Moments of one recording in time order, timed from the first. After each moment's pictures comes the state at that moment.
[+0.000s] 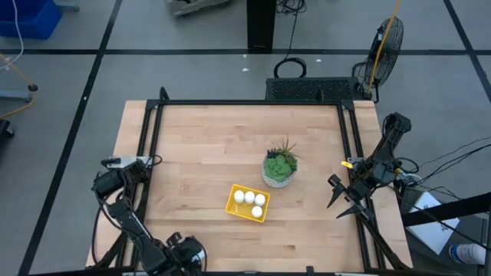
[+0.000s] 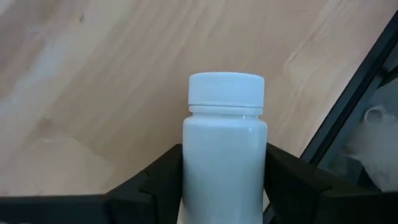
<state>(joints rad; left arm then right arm) -1.00 2.02 1.37 -0.76 -0.30 -1.64 0.94 0.07 0.02 0.07 0.26 0.09</state>
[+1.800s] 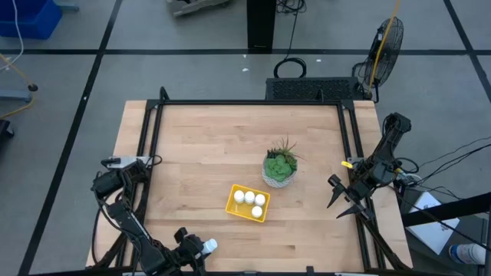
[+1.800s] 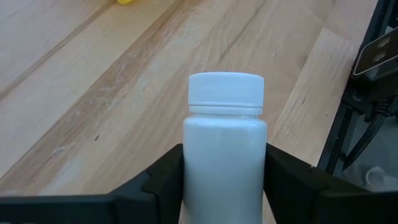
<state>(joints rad) -1.01 2.02 1.37 -0.74 -0.65 -1.57 0.94 0.07 0.02 0.07 0.26 0.09</state>
